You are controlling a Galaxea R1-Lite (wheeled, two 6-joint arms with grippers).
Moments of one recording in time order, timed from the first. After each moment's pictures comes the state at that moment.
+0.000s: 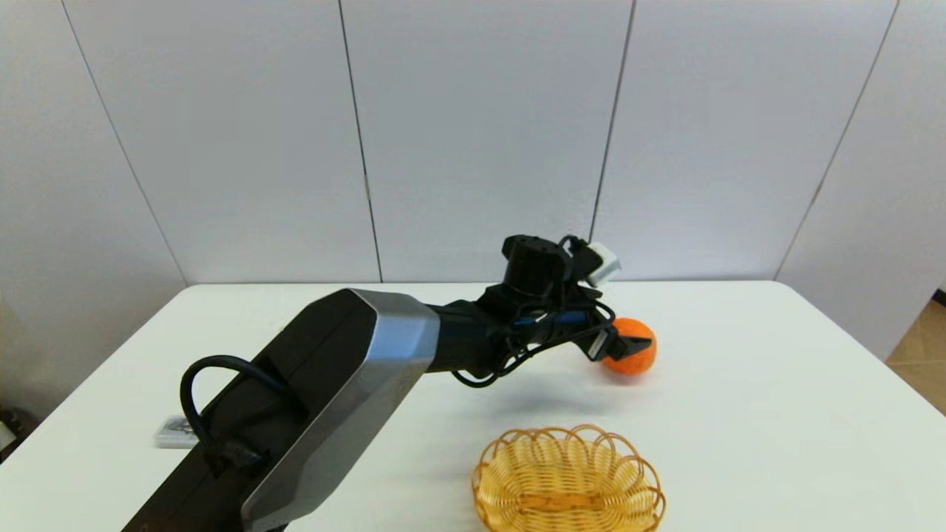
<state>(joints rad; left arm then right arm) -0.79 2.59 -1.99 -0.34 -0.41 0.20 0.00 0.00 0.00 0.00 0.00 -0.04</state>
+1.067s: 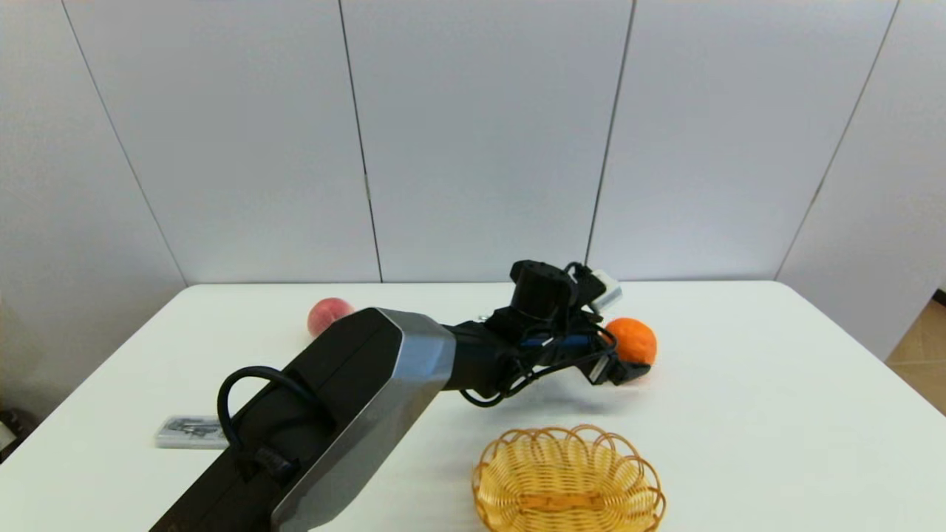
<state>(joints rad) -0.80 2.66 -1.99 -0.35 -0.41 0.20 0.00 0.00 0.00 0.00 0.00 -0.04</state>
